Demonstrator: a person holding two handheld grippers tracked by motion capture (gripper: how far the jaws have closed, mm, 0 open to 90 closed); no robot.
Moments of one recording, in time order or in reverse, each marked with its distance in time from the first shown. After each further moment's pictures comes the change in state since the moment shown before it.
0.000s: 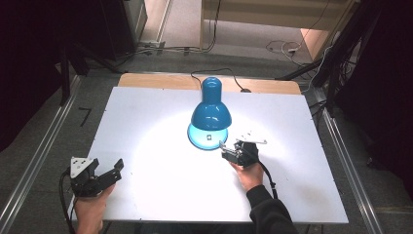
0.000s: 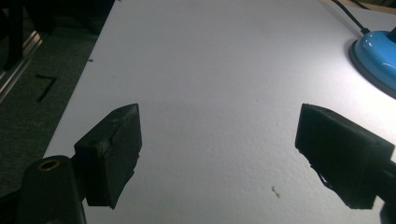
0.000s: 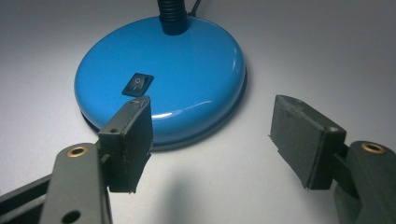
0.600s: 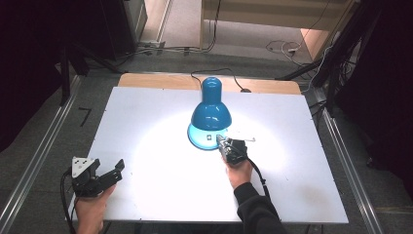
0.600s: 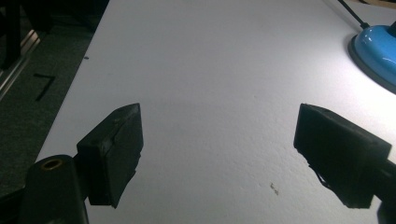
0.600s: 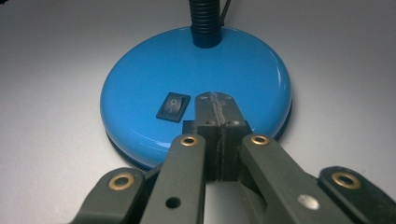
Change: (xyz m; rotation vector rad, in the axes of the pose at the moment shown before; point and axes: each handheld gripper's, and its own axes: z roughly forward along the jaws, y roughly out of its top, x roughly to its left) left arm -0.001 -0.001 0.001 0.013 -0.005 0.014; right arm 0.021 0.004 0.022 -0.020 0.038 -0.002
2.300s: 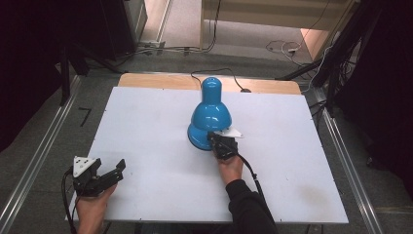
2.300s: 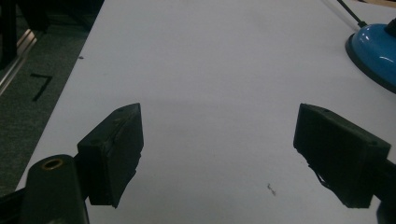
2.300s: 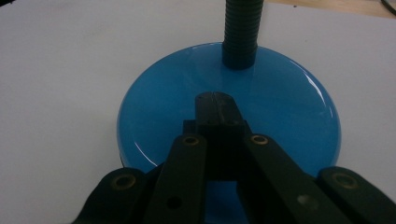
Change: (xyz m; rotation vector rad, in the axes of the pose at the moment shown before) left arm -0.001 0.000 0.002 0.004 -0.006 0.000; right arm 0.016 0.008 0.021 -0.026 0.006 -0.057
